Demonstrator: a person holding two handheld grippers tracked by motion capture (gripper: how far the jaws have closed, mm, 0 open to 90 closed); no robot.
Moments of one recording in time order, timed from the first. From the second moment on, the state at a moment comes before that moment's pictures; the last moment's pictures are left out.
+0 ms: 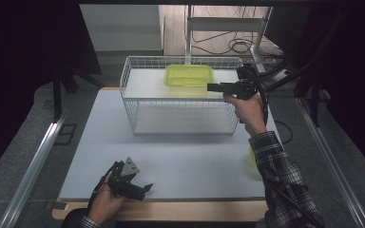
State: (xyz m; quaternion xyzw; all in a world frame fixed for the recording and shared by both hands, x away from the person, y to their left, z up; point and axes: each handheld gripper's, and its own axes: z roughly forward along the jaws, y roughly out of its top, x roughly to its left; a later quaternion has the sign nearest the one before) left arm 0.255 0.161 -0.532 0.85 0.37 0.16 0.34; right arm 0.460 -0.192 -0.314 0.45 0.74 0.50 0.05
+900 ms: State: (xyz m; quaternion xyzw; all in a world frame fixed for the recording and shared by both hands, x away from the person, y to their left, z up) left arm 0.255 0.159 -0.532 0.85 0.36 0.16 0.33; right arm 0.405 -0.204 -0.355 0.40 0.79 0.46 0.10
